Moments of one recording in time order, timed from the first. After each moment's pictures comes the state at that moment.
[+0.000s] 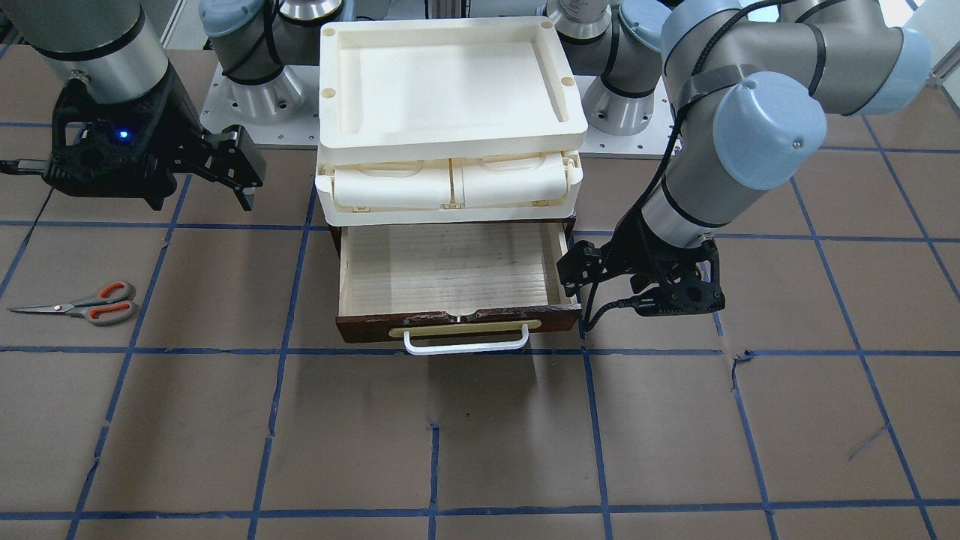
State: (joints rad) left arm -1.56 -1.78 -1.56 -1.42 1.45 -0.12; right arm 1.56 -1.49 1.44 -1.50 -1.58 -0.07
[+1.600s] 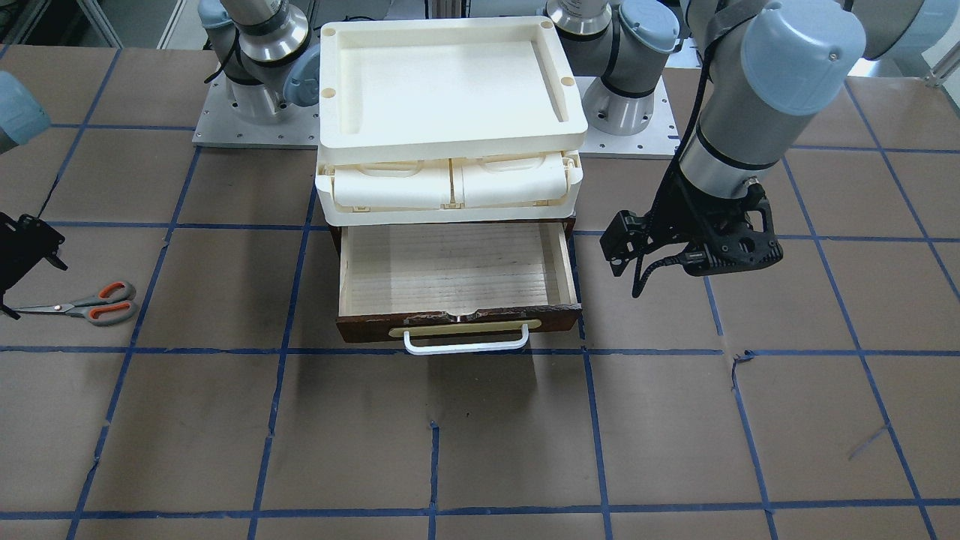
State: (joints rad) left arm -1.54 -1.70 -1.58 -1.42 1.56 -0.12; right arm 0.89 -1.31 2.00 -2.34 -1.58 -1.94
